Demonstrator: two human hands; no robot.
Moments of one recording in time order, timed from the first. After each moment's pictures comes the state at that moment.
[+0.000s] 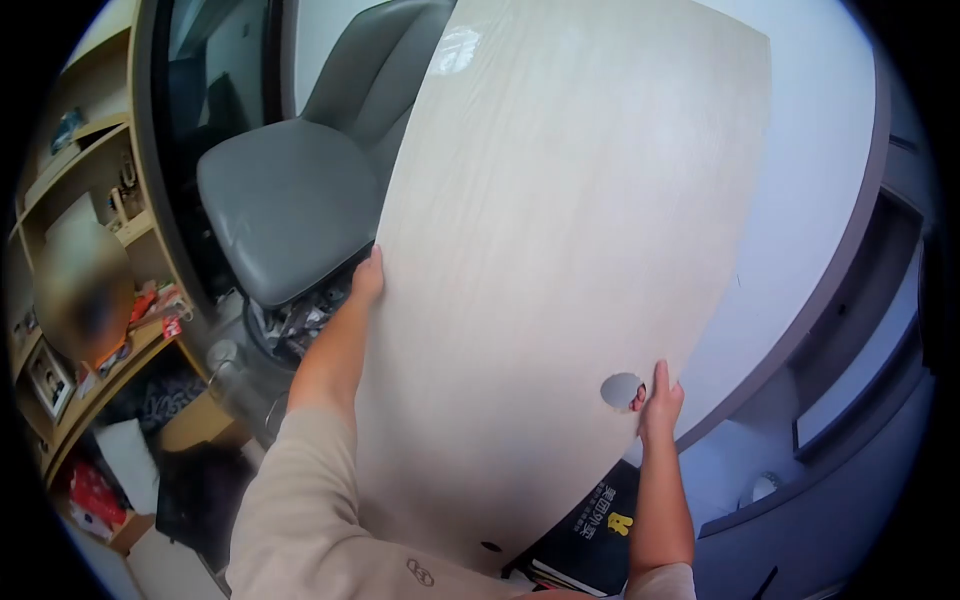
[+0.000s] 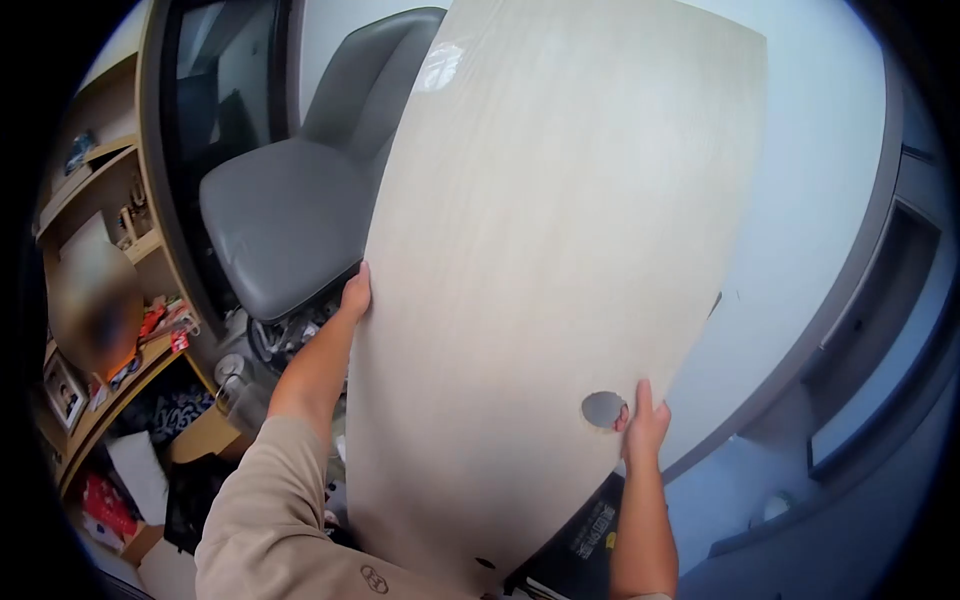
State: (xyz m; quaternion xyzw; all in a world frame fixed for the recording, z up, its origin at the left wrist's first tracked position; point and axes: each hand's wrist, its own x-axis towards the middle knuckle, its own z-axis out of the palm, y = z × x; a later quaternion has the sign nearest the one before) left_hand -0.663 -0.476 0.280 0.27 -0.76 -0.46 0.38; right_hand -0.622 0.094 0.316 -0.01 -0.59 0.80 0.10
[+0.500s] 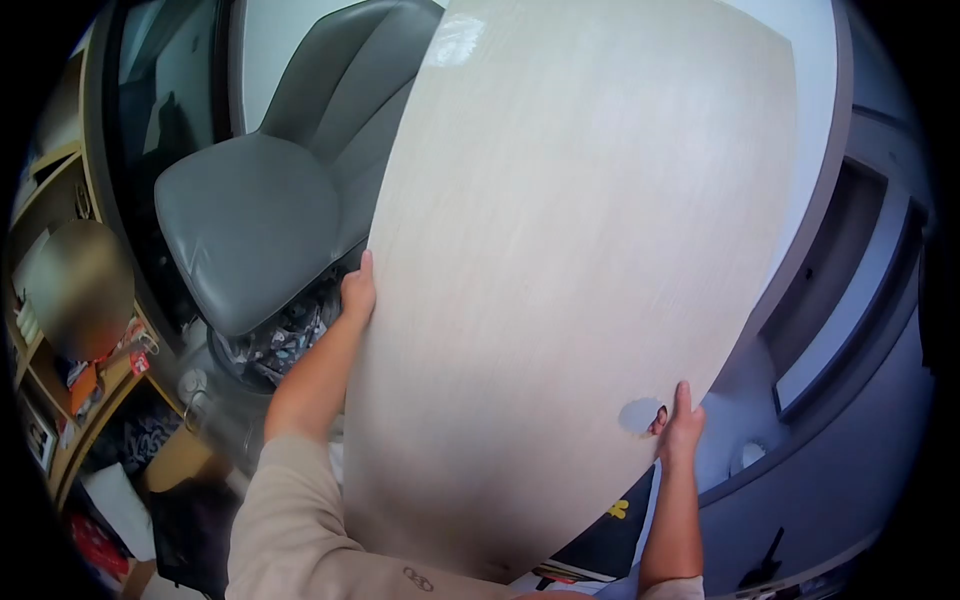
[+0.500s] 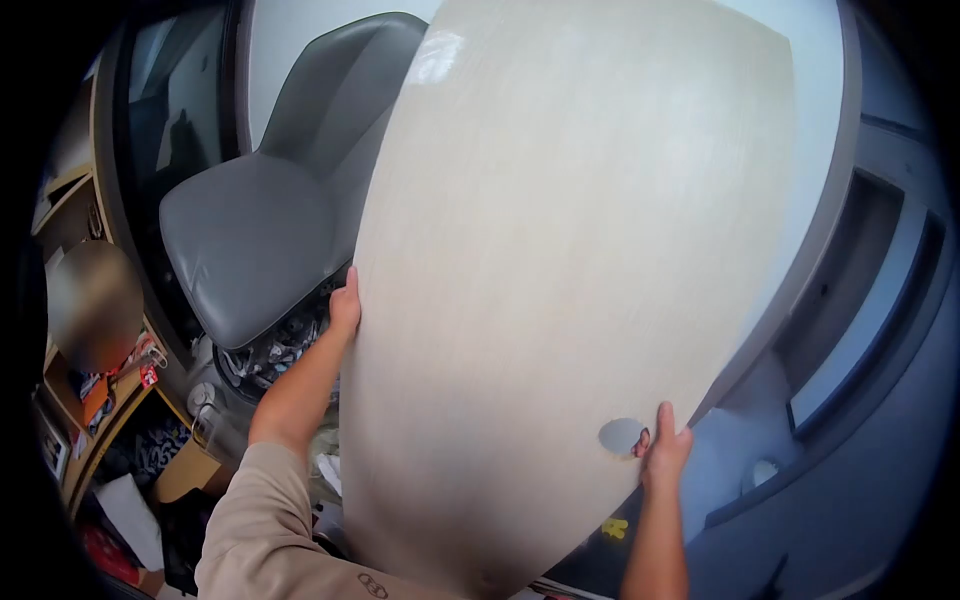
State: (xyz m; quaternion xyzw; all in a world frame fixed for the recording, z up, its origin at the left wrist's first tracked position) left_hand -0.689 -0.420 0.287 0.24 -0.74 -0.49 0.39; right_hand -0.558 0.141 0.327 -0.07 -0.58 0.79 0.19
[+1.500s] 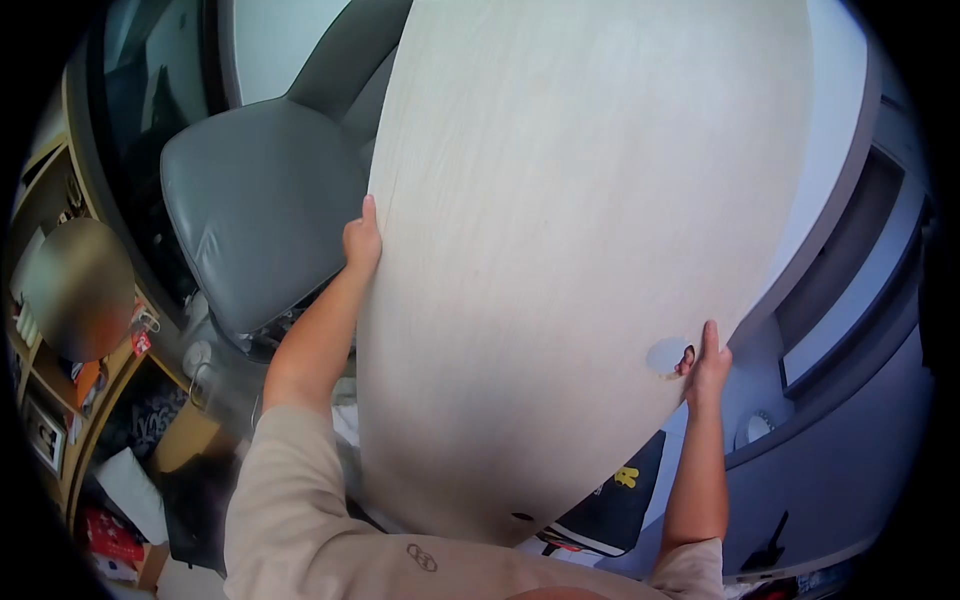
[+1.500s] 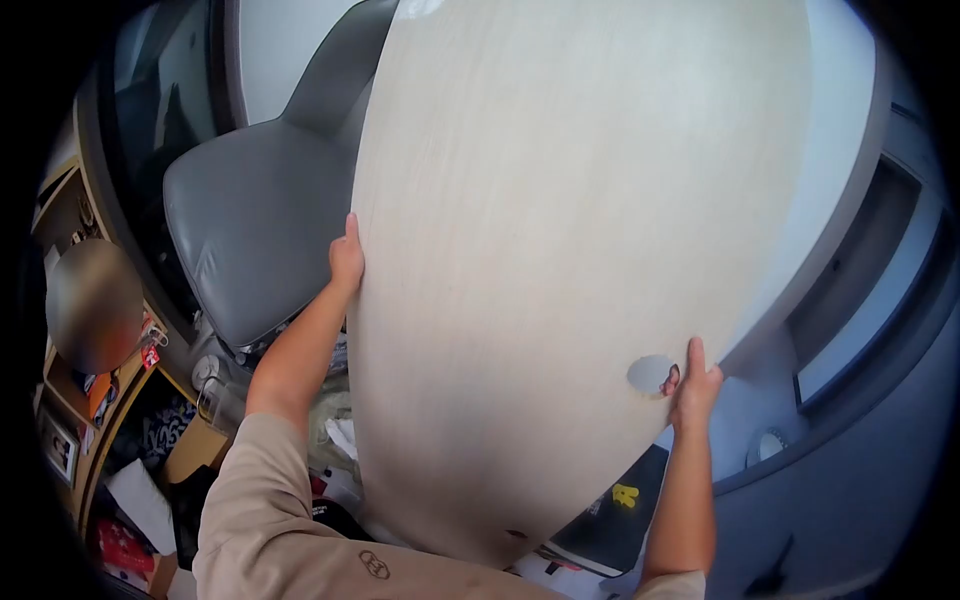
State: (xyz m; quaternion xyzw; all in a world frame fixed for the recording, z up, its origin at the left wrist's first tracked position) left_hand -0.686 -0.401 0.305 0.24 -0.75 -0.47 0.40; right_hand -0.601 0.163 0.332 -0.05 -0.61 0.77 0.19
